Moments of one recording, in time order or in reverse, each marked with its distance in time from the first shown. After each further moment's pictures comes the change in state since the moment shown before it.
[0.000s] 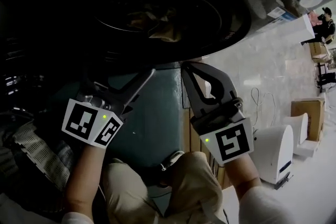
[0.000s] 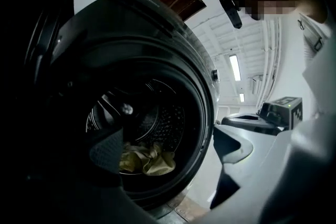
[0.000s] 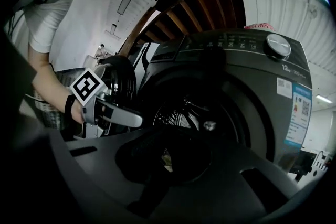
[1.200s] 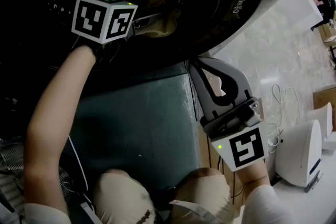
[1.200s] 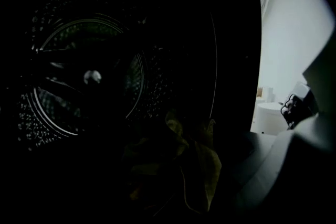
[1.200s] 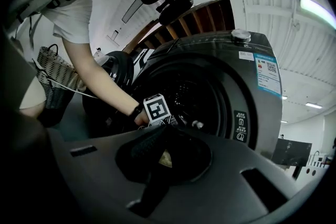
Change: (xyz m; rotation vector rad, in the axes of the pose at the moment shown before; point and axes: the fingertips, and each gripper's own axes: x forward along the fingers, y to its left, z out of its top) left arm 0.209 0.059 -0.132 0.303 0.517 -0.175; right arm -0.016 -0.023 -0.109 -0.052 -0.171 -0.112
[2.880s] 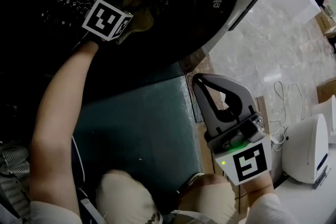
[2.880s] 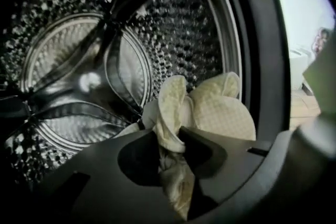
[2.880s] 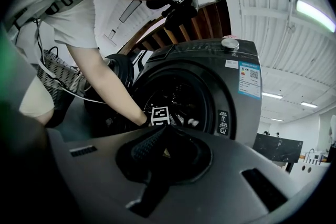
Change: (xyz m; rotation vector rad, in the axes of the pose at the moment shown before) left arm 0.053 0.037 -0.049 0.329 0.300 0.183; right arm -0.051 -0.010 -0.014 0.008 0.014 -0.035
